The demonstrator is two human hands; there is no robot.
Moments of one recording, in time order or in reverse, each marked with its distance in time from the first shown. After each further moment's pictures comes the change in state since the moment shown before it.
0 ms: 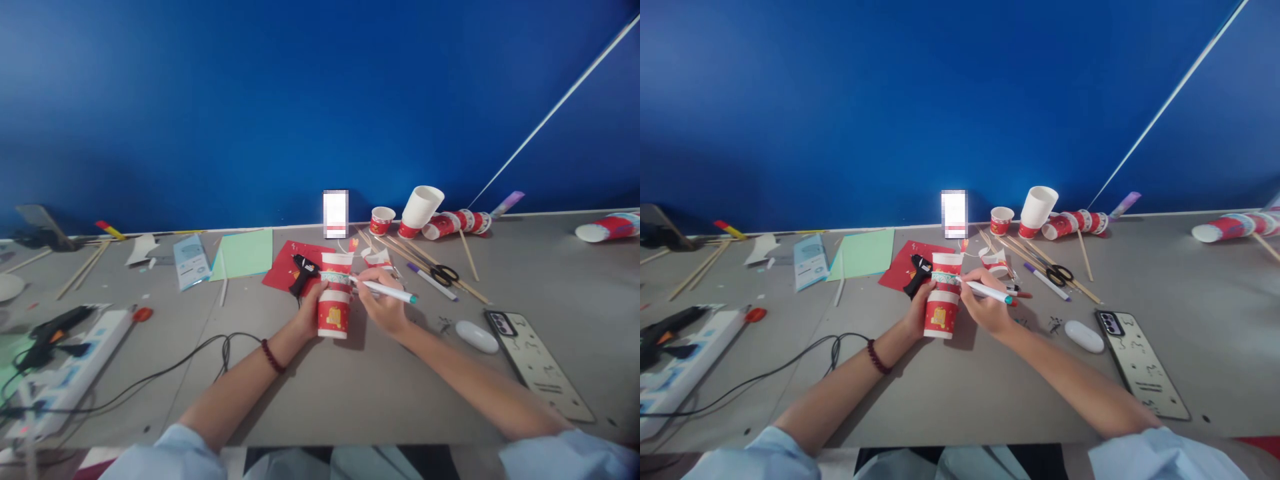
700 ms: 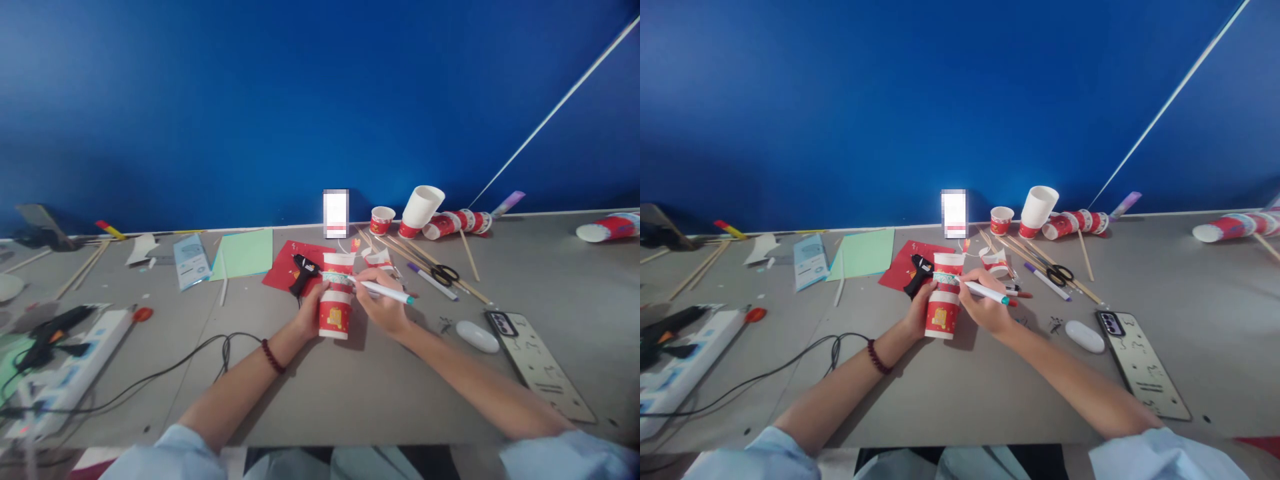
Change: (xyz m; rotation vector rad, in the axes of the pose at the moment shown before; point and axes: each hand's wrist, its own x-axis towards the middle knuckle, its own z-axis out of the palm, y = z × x) left_hand 0.002 -0.002 -0.003 -0.042 0.042 0.013; right_hand 0.001 -0.001 0.000 -0.034 -0.038 -0.015
